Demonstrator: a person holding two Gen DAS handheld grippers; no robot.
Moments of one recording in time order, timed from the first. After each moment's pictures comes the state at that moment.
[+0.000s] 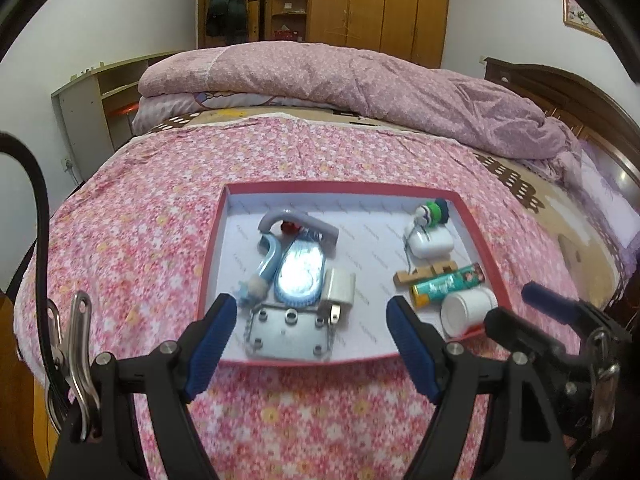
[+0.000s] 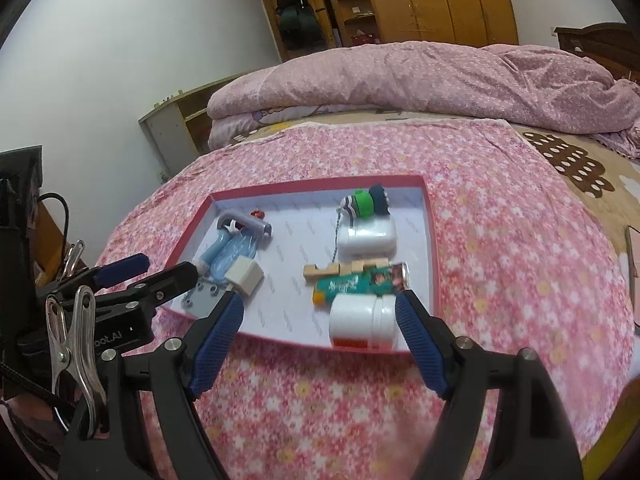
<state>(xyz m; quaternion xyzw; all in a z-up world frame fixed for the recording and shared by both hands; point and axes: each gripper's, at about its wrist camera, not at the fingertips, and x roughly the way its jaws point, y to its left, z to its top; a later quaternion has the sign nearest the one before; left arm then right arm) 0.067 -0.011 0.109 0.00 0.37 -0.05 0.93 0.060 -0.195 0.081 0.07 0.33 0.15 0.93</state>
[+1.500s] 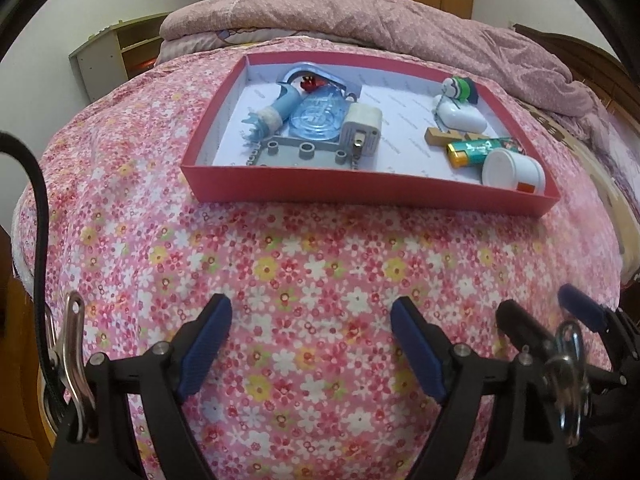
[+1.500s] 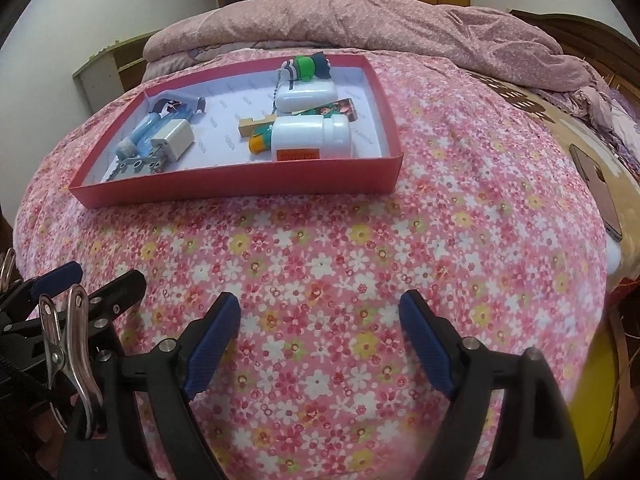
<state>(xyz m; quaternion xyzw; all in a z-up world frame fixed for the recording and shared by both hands) 0.018 -0.016 0.019 0.00 0.44 0.00 0.90 0.015 -0.177 -0.001 0.02 0.41 0.01 0.91</state>
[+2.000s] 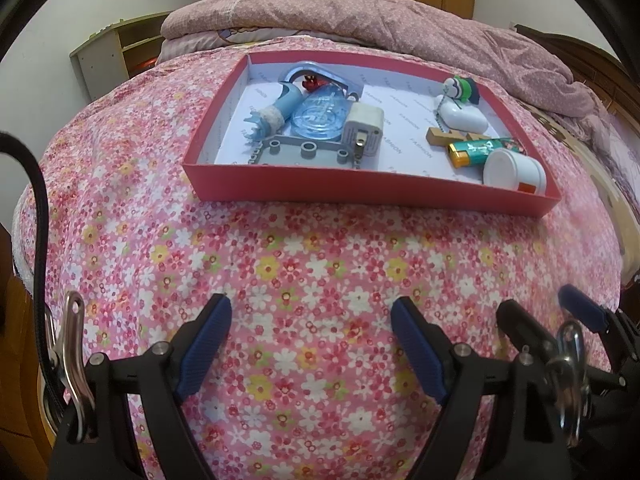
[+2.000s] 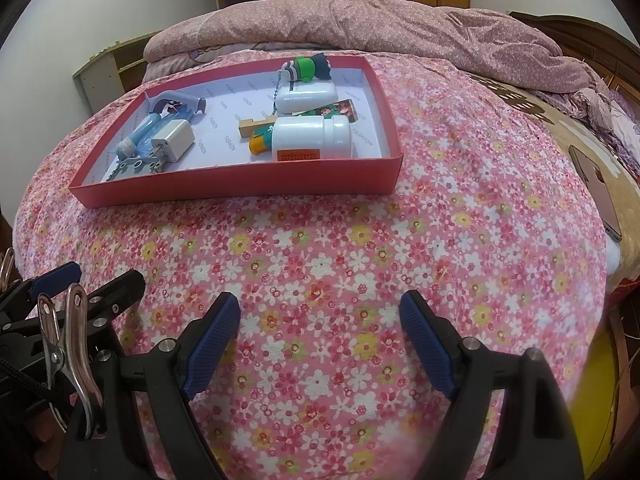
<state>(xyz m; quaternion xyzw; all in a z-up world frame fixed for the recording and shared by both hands) 0.018 -0.016 0.019 0.00 0.44 0.00 0.90 0.014 -0.177 -0.001 0.02 0.41 0.01 0.91</state>
